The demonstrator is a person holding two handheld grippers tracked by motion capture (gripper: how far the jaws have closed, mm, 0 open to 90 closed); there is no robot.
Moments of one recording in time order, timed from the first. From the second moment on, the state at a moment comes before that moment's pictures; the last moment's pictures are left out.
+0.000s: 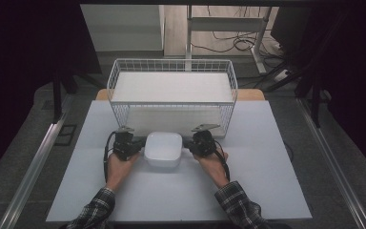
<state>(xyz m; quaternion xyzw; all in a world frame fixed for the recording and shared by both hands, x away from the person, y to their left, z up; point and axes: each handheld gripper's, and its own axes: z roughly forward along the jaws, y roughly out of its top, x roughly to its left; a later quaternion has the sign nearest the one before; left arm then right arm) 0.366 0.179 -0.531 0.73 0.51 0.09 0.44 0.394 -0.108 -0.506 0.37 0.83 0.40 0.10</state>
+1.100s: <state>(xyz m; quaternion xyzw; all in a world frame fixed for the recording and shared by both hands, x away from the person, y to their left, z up) 0.288 0.147 -0.513 0.79 0.45 0.09 0.42 0.320 -0.172 -0.495 0.37 0.84 0.38 0.13</state>
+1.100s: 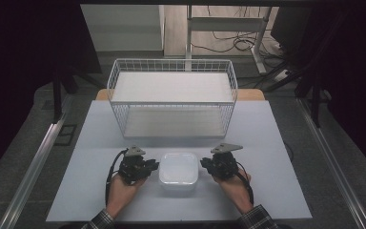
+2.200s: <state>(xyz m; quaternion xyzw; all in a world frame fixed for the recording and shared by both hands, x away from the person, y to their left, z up) 0.254 0.179 -0.523 0.81 0.39 0.09 0.44 0.295 -0.209 -0.495 0.33 0.84 0.41 0.12</state>
